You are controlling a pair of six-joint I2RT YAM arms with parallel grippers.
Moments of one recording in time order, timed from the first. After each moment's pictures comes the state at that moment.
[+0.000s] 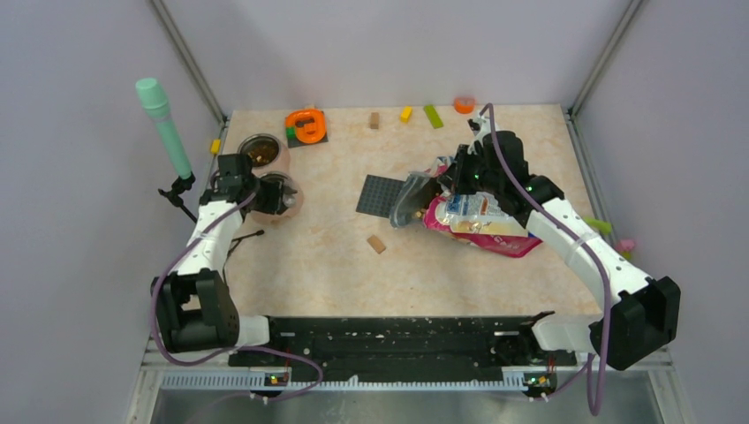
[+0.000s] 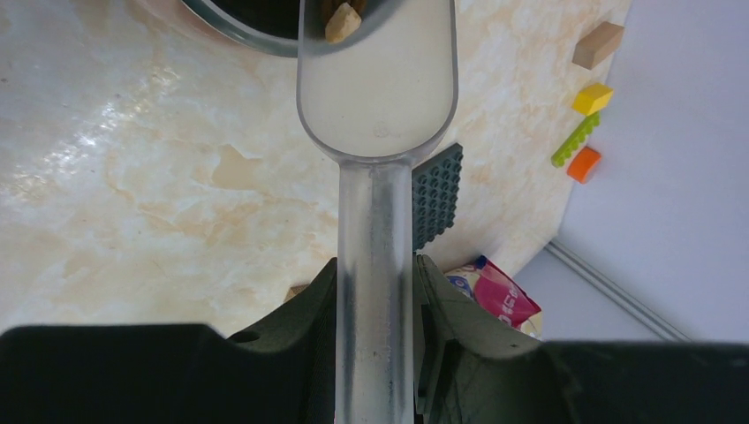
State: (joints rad) left arm 0.11 1.35 1.00 -0.55 0.24 -1.24; right arm 0.46 1.26 1.14 -0.39 -0.13 0.46
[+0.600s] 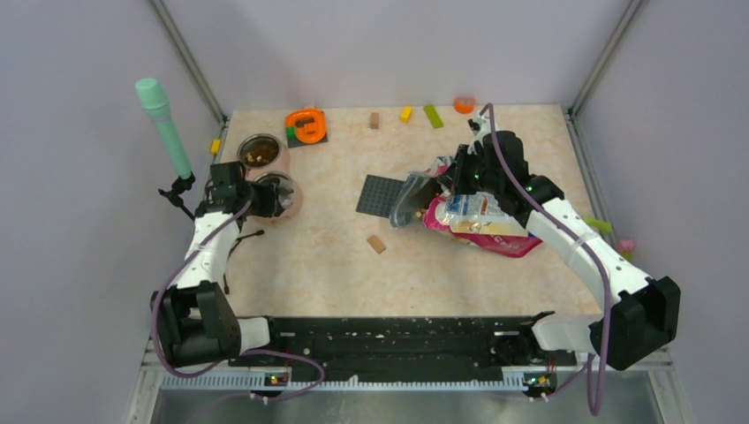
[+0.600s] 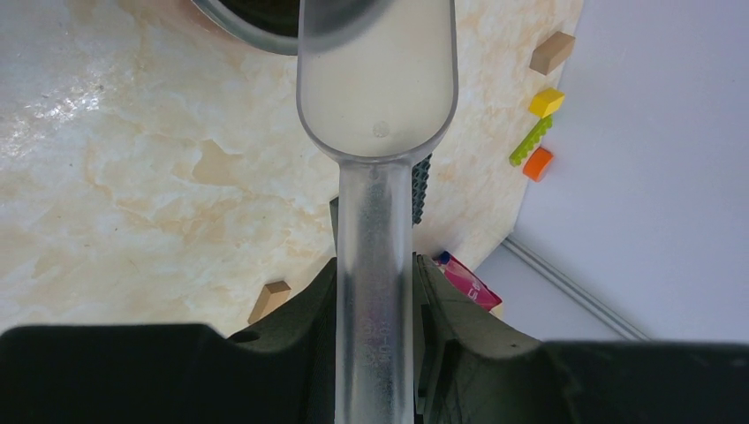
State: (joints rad) left arm 0.16 1.28 0.91 -0.46 0.31 -1.32; right arm 0.46 1.26 1.14 -0.39 -0.13 0.46
